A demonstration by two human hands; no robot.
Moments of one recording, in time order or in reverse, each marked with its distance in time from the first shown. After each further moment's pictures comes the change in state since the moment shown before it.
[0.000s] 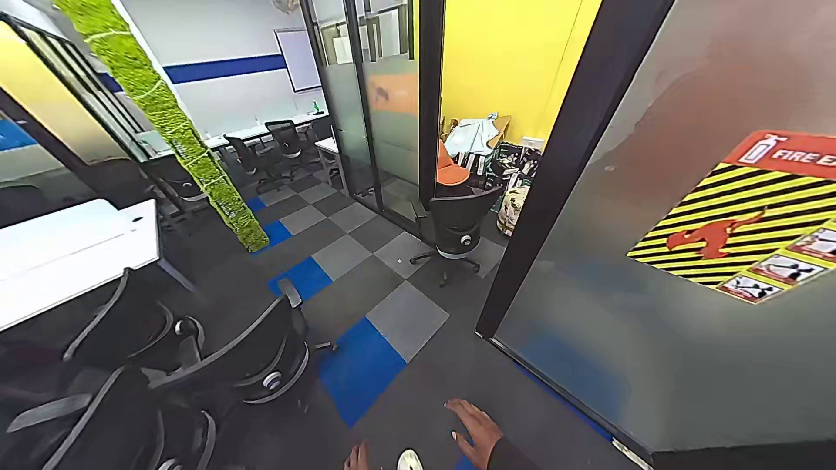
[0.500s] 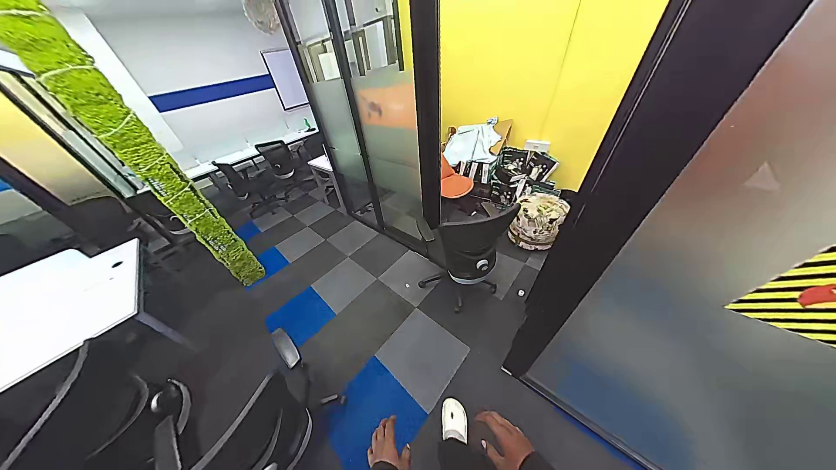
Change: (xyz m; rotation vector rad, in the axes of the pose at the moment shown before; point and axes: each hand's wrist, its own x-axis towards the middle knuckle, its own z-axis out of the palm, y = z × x) left_hand 0.215 0.154 -0.127 0.016 -0.020 0.191; right_hand 0.194 0.061 -0.081 0.031 0.066 0.193
